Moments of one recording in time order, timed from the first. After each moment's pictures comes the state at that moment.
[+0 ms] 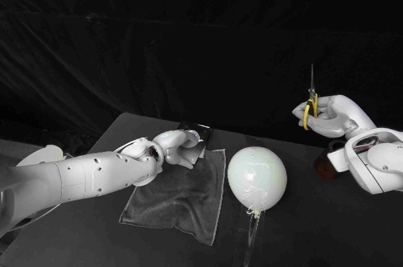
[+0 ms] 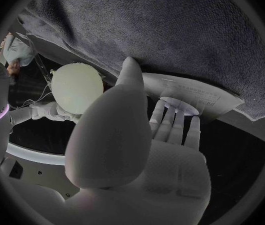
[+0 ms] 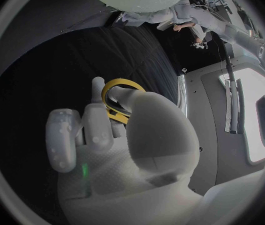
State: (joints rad) left arm 1.20 -0.83 -0.14 1.24 -1.35 -0.46 0.08; left_hand 1.65 -0.26 -0.04 0.30 0.05 0.56 0.17 0.31 0.17 0.52 0.16 0.05 0.05 0.37 0.14 0.12 0.17 0.12 0.23 0.28 0.13 0.04; right arm 1.44 -0.85 -0.16 1.50 -0.82 -0.64 0.10; right_hand 1.28 -0.01 0.65 0.13 0.05 0.96 0.09 0.34 0.54 1.12 0.16 0.57 0.49 1.47 -0.06 1.30 1.00 0.03 1.46 0.05 1.49 1.31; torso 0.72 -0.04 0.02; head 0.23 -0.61
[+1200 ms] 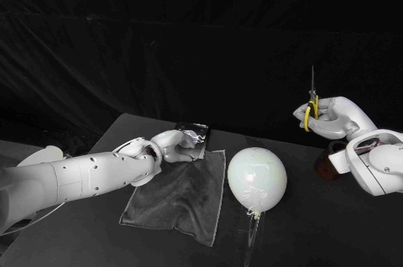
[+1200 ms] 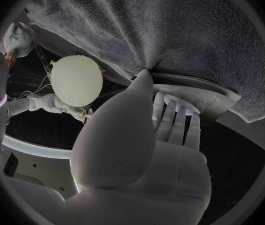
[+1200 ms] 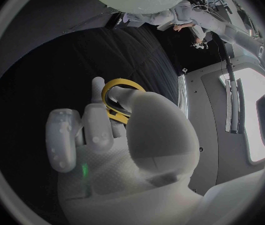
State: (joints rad) left arm 1.20 -0.85 -0.14 1.26 -1.27 -0.45 0.08; left_hand 1.68 -0.15 0.16 0.29 0.05 0.75 0.20 0.36 0.20 0.72 0.18 0.06 0.06 0.50 0.17 0.13 0.19 0.17 0.28 0.28 0.14 0.04; right arm 1.43 -0.85 -0.16 1.50 -0.82 -0.64 0.10; right_hand 1.28 -0.01 0.65 0.13 0.05 0.96 0.09 0.34 0.54 1.12 0.16 0.57 0.50 1.46 -0.06 1.30 1.00 0.03 1.46 0.05 1.49 1.31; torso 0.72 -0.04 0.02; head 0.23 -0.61
